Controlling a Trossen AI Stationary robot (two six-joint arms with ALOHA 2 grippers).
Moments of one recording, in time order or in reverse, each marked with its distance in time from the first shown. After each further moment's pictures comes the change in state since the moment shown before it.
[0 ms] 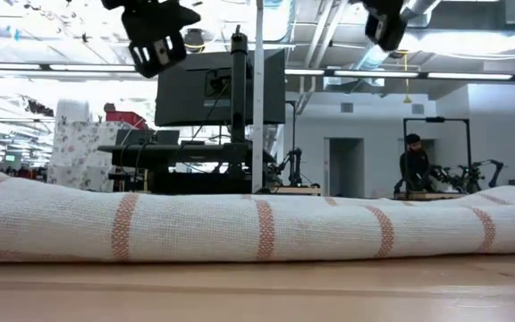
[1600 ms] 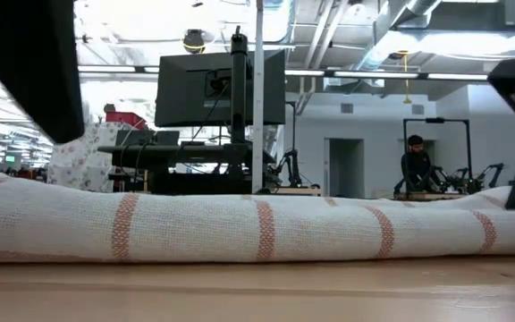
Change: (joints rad) left arm -0.472 0.913 1.047 -1.047 -0.656 -0.186; right arm 0.499 0.646 0.202 -0.554 0.425 -0.149
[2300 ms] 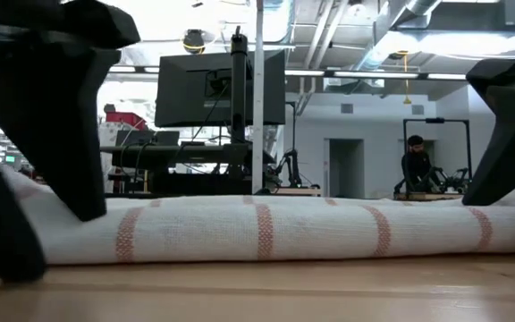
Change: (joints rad) left arm 0.042 0.079 -0.017 -0.071 -0.084 -0.055; right arm -0.049 0.020 -0.002 0.018 0.054 -0.045
